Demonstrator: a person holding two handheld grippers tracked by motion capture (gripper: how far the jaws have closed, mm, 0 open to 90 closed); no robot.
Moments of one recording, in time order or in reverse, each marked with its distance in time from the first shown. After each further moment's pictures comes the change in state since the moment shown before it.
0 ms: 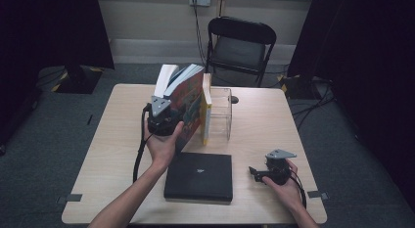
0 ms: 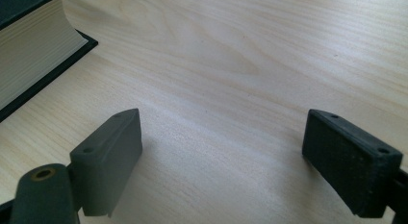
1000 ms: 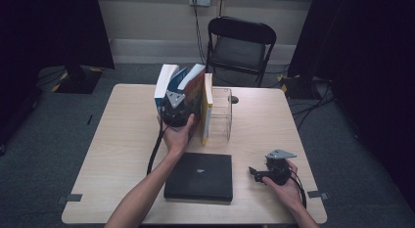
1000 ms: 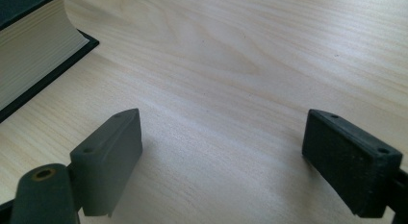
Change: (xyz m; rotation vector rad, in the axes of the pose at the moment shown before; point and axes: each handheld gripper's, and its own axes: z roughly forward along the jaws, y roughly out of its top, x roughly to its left) left arm -0.001 -0.021 0.067 0.017 0.089 -0.005; right arm 0.000 0.000 0.000 -0.001 0.002 -0.002
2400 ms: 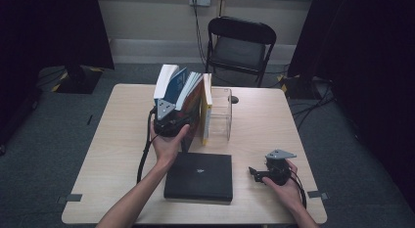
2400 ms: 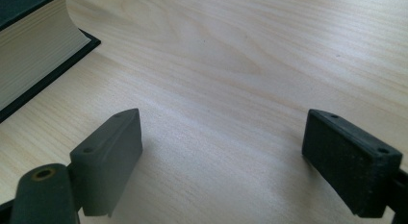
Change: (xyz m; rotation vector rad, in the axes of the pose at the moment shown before) left arm 0.014 -0.005 -0.042 -0.044 -0.176 0.009; right arm 0.000 0.000 0.000 -0.001 0.003 -0.003
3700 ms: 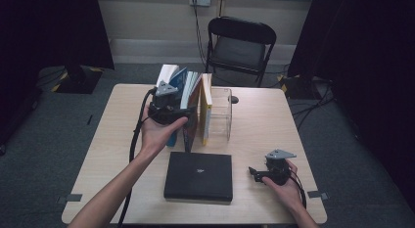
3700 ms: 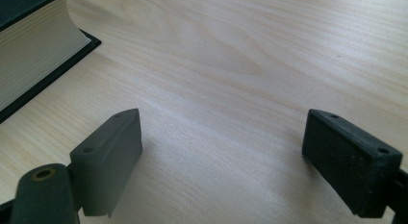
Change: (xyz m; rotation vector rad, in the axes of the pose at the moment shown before) left arm -0.003 0.070 -0.018 0.260 -0.115 0.088; right arm 0.000 0.000 0.000 0.000 0.003 -0.002
